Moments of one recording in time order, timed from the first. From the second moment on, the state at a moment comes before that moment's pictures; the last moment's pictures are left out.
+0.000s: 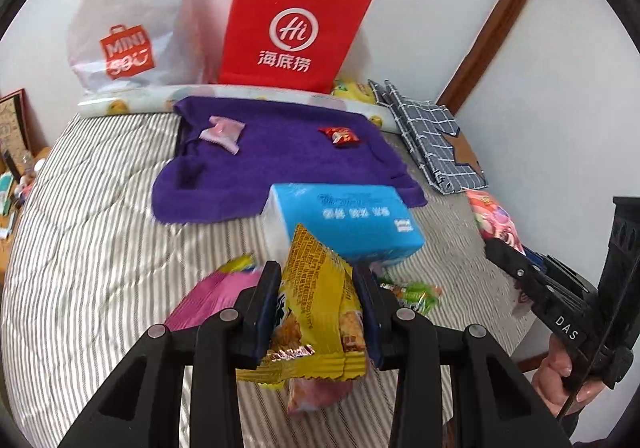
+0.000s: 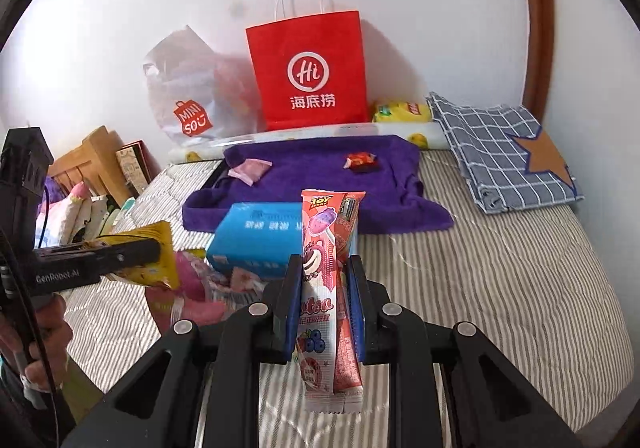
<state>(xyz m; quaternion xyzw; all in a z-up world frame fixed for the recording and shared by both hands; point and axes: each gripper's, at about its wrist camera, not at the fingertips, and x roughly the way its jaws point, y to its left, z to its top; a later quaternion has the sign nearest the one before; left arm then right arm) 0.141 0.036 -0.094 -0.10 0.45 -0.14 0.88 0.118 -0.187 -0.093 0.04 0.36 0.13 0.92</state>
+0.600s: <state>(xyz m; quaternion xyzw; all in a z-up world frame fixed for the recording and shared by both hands) 0.224 0.045 -0.089 -0.10 0.42 -0.12 0.89 0.210 -0.177 -0.091 0.04 0.36 0.13 0.93</state>
